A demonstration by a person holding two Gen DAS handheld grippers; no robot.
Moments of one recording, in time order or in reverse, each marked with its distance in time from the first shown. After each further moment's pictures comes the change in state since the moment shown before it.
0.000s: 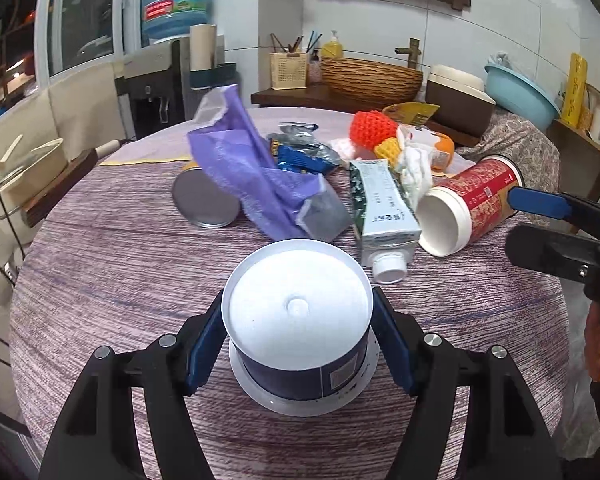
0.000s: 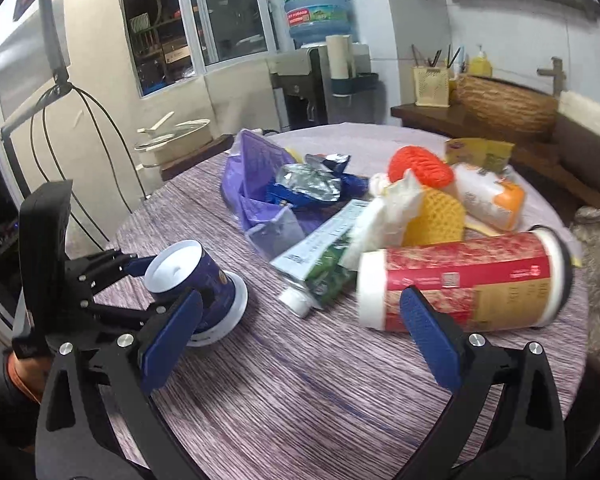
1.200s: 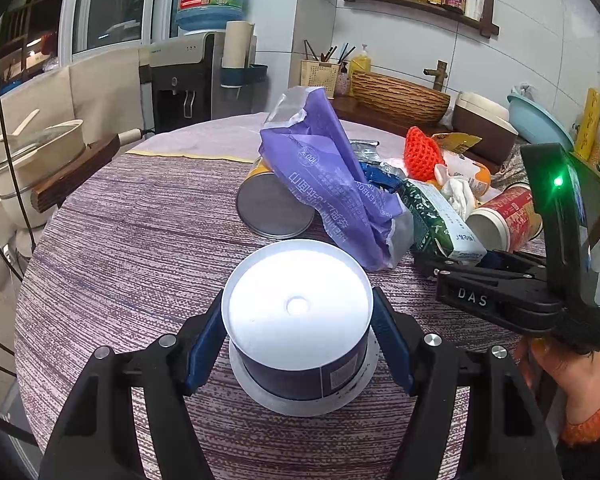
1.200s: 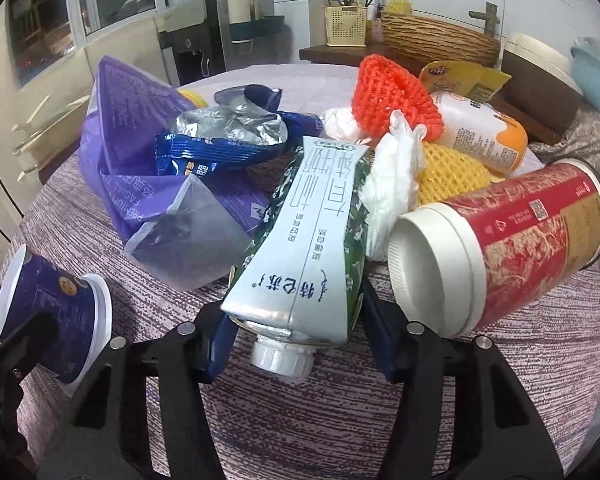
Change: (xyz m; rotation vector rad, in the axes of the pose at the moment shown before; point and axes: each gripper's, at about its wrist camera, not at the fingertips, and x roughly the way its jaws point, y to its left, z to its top) left arm 0.005 0.062 0.001 -0.075 -0.035 -0.013; right arm 0.126 0.010 0.008 0.193 0.143 -0.392
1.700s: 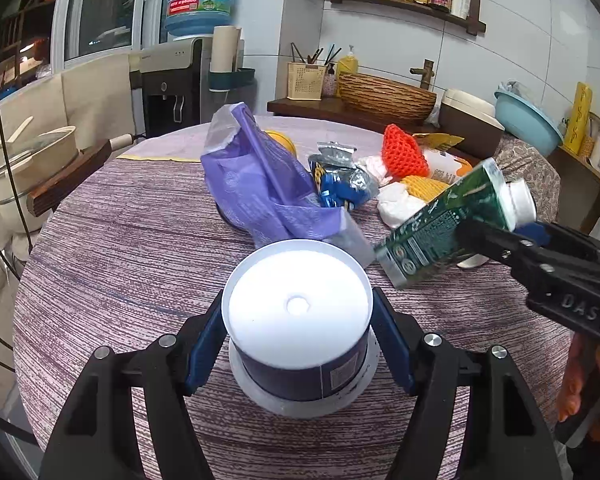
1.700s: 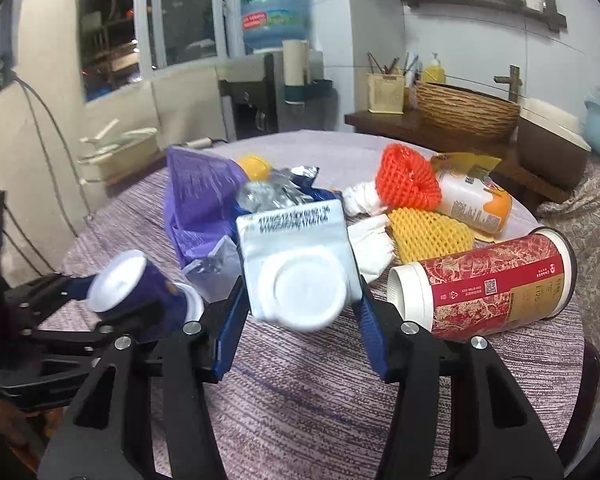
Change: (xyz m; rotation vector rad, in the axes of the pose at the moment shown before) left arm -0.011 -0.016 -0.003 0.026 -0.008 -0.025; right arm -0.092 0.002 -0.016 -0.121 -0.213 0.154
